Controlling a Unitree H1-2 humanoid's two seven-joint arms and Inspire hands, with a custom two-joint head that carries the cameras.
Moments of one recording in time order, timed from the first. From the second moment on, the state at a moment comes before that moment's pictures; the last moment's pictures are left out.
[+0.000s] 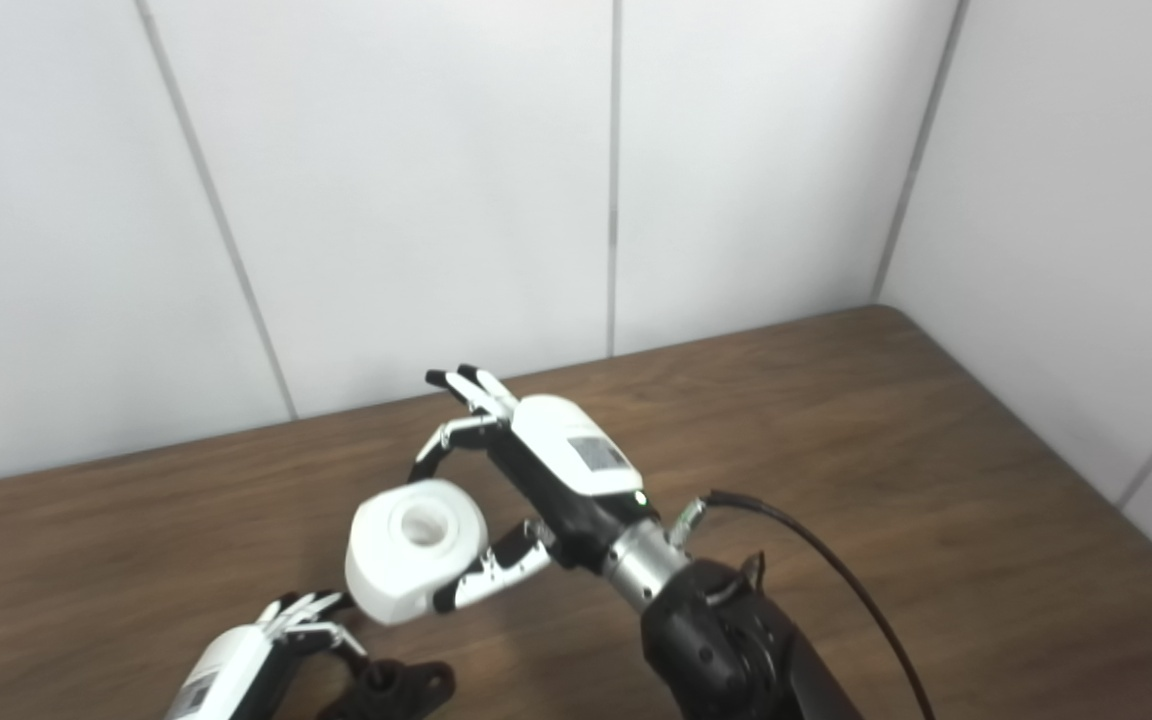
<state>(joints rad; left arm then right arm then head) -0.08 0.22 -0.34 -0.13 0.72 -0.02 -0.16 -0.22 -0.23 0.27 -0.53 -0.67 0.26 0.28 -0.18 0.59</state>
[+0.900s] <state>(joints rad) -0.08 0.18 -0.36 -0.13 0.75 0.01 -0.15 -0.05 -0.16 0.33 -0.58 -0.87 0.23 0.31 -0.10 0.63</state>
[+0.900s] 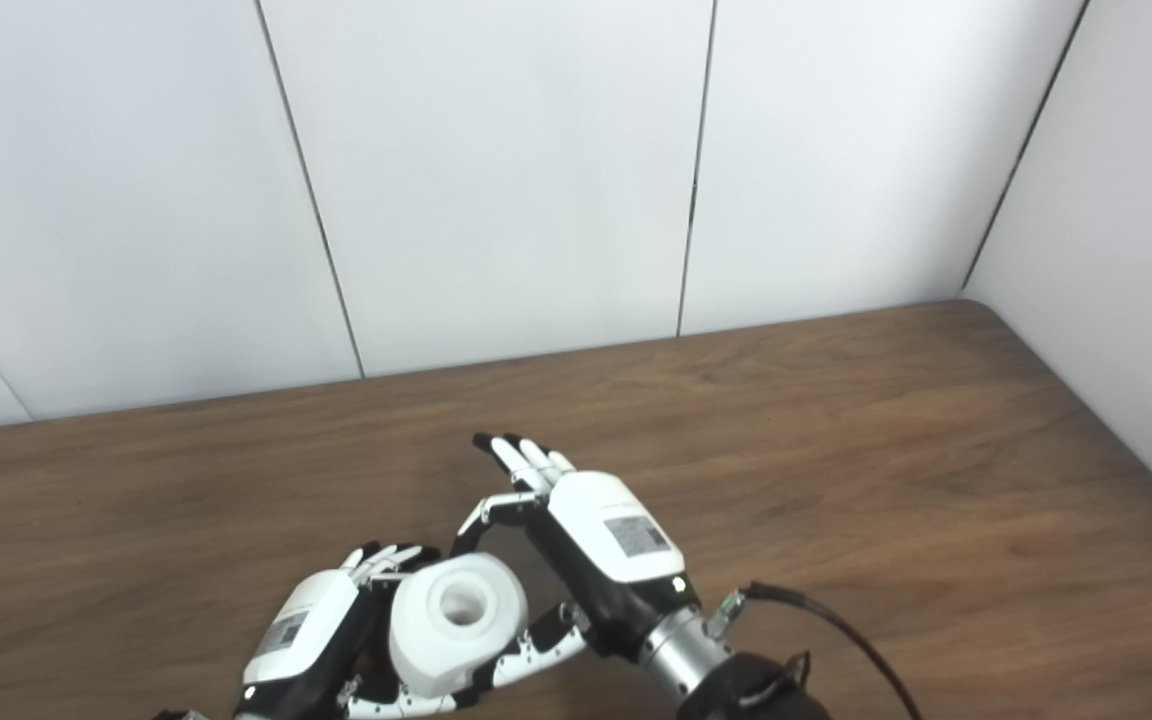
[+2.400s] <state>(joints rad) -0.04 0.15 -0.37 -0.19 0.79 0.06 -0.17 -0.02 -0.10 0.29 -0.66 -1.09 0.19 0.40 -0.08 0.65</state>
